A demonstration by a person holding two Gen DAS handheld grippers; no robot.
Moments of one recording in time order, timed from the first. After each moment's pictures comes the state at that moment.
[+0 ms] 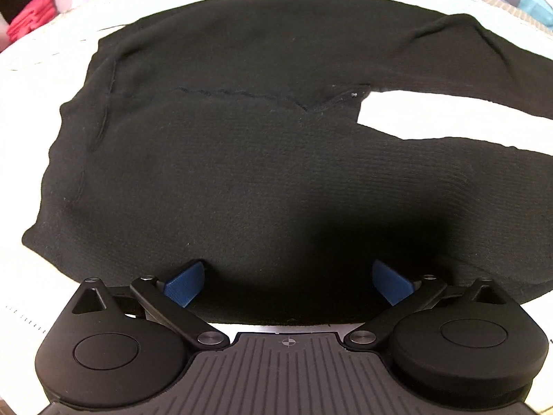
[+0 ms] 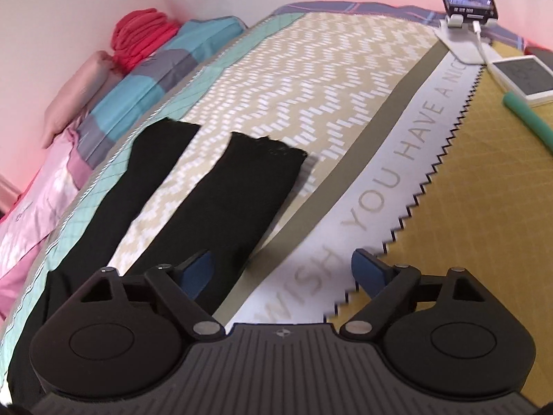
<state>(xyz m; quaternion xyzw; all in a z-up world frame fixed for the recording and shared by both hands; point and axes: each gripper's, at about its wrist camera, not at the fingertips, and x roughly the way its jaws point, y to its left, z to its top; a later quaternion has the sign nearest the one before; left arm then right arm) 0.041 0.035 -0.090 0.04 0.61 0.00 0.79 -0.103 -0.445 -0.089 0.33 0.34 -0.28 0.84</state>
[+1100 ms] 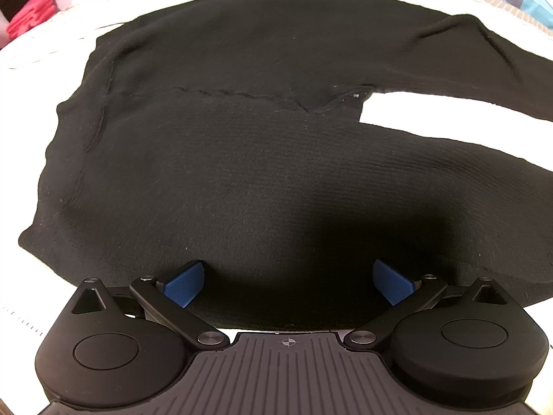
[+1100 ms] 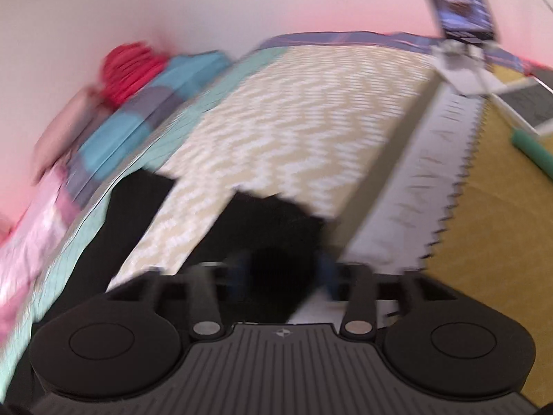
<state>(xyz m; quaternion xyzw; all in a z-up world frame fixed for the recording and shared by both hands) 0.041 0.038 -0.092 0.03 0.61 0.00 0.79 -0.083 -0.472 -0.092 0.31 0.30 -0.29 0.85</state>
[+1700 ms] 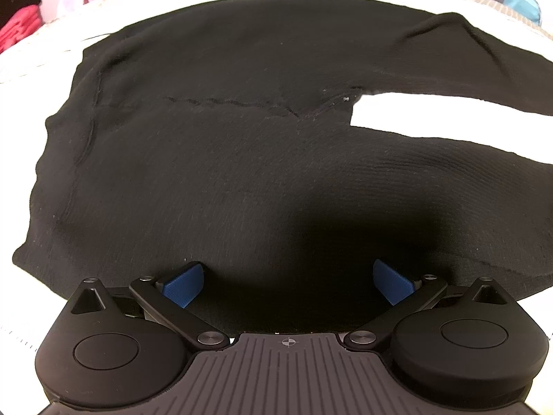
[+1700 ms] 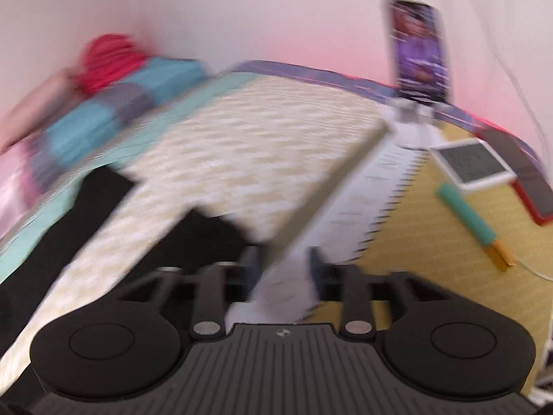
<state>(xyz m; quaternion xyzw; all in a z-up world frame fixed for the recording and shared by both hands) 0.041 0.048 -0.093 0.04 0.60 -0.03 0.80 -0.116 -0.452 -0.058 0.21 0.31 -0.35 0.86</state>
